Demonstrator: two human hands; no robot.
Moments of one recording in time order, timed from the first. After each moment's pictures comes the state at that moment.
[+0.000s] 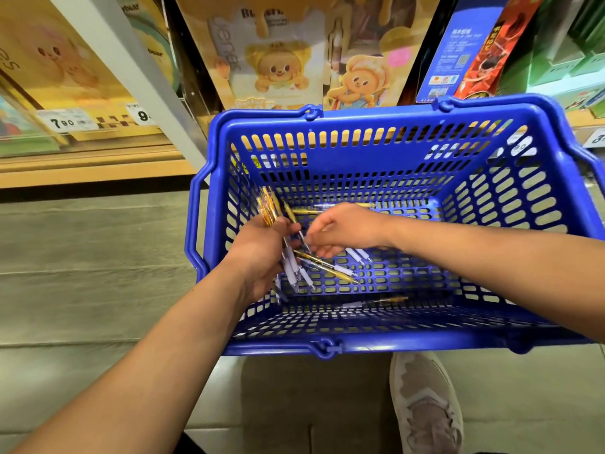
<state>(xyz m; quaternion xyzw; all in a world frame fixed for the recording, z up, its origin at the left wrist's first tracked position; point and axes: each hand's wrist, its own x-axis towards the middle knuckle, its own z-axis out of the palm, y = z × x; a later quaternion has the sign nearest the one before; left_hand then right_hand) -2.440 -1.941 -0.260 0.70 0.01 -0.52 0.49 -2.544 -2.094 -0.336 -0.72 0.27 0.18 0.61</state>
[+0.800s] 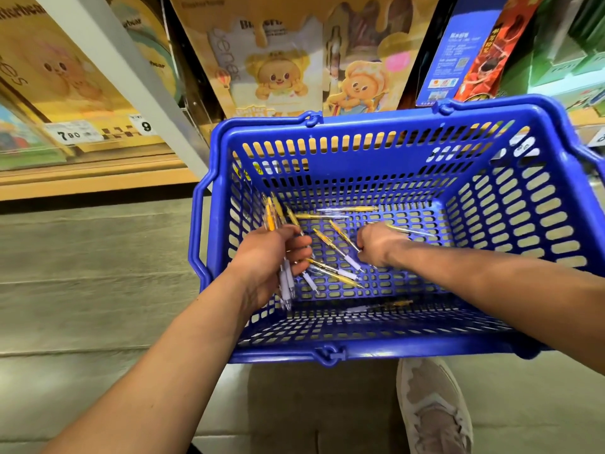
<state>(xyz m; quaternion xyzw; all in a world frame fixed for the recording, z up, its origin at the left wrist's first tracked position) -2.440 -1.941 -0.265 0.69 0.04 -0.53 0.49 -2.577 -2.115 -0.397 -0.85 0.36 0.33 0.19</state>
